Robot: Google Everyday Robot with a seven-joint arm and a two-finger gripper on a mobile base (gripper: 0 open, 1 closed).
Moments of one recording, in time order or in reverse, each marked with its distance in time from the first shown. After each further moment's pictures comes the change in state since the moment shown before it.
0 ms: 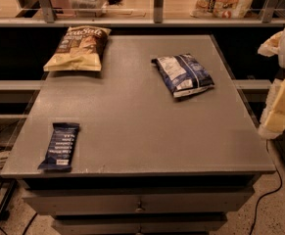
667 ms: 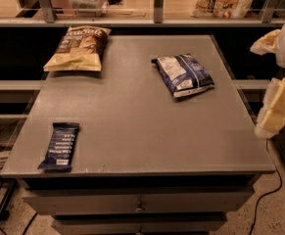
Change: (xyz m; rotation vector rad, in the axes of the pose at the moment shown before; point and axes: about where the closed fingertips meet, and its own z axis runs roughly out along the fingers) arm -0.015 0.003 -0.001 -0.013 -0.078 -0.051
